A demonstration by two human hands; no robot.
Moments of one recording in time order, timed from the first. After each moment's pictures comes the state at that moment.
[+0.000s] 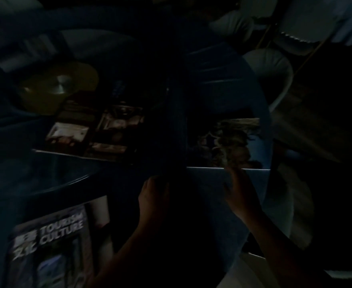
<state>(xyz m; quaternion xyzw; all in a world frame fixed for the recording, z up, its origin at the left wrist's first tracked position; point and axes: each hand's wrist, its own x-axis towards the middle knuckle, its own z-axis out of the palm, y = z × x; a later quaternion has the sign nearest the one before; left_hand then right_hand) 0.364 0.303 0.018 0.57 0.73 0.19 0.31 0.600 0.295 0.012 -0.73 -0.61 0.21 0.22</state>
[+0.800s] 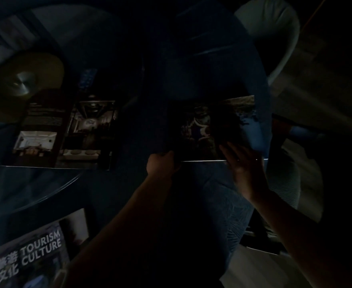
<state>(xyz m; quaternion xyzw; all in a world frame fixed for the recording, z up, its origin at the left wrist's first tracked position) 0.464 0.414 0.013 0.23 0.77 0.23 0.54 0.691 0.349 -0.048 -0.67 -0.74 0.03 0.09</state>
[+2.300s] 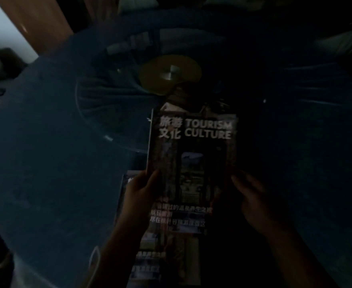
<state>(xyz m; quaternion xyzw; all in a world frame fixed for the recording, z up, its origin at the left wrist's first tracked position) 0.141 0.182 0.103 0.23 0.63 0.56 0.48 0.391 0.263 0.083 -0.47 -0.40 0.71 0.34</state>
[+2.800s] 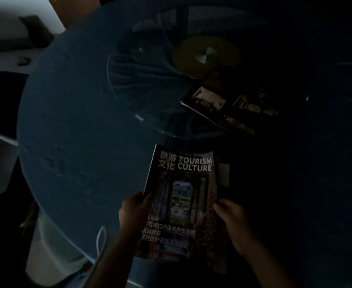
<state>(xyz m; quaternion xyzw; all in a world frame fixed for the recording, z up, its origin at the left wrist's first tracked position) 0.061 0.085 0.014 0.19 0.86 0.34 0.33 0.295 0.181 0.001 -0.61 -0.42 0.64 0.20</state>
